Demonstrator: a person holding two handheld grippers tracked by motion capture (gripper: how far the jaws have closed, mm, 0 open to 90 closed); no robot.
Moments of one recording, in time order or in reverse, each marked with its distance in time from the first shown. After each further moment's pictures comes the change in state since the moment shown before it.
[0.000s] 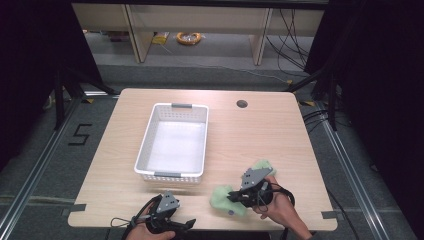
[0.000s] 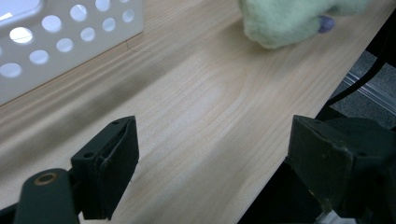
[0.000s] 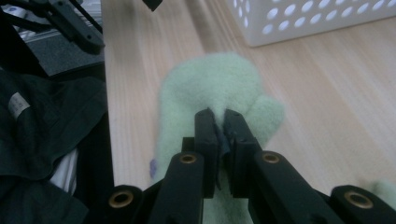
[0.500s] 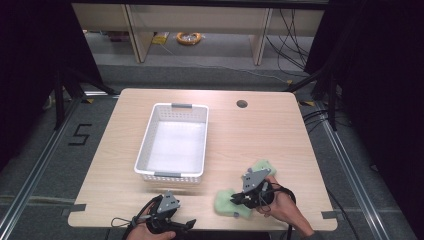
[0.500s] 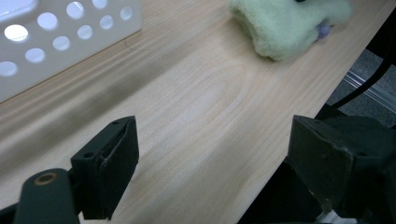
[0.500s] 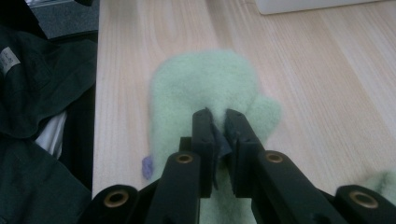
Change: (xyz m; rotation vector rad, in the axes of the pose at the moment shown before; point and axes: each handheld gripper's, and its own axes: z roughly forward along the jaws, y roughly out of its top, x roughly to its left) left arm 0.001 0.000 0.001 0.013 0.007 0.030; right arm -0.013 -0.014 0.008 0.071 0.039 -0.073
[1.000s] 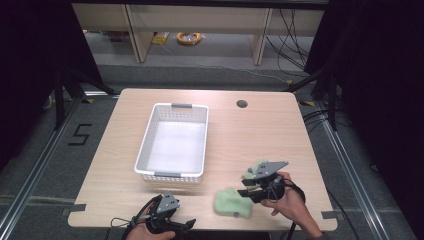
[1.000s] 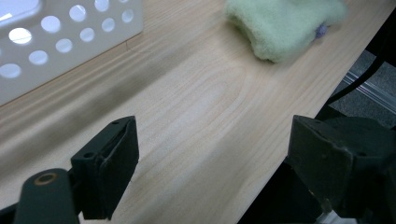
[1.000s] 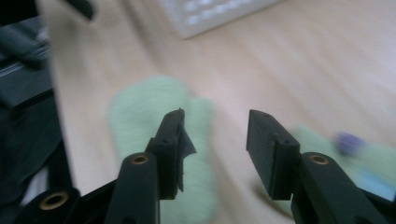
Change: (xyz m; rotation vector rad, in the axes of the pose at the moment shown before) left arm -0.002 0.000 -0.001 -0.025 -0.014 -0.023; right arm -0.008 -0.005 -0.034 -0.097 -0.171 0.258
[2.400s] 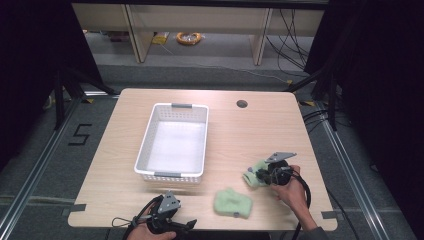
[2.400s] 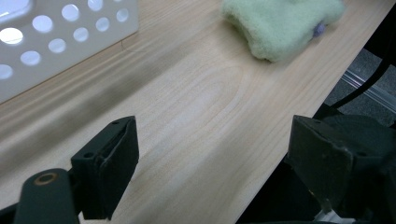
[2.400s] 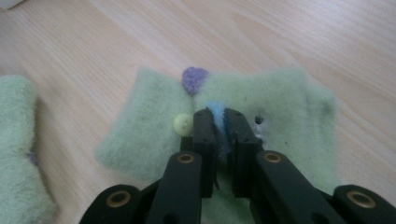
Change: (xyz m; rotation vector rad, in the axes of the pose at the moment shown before) left arm -0.002 0.000 0.002 0.005 -0.004 0.003; right arm -0.054 -0.025 0.010 0.086 -0.264 0.233
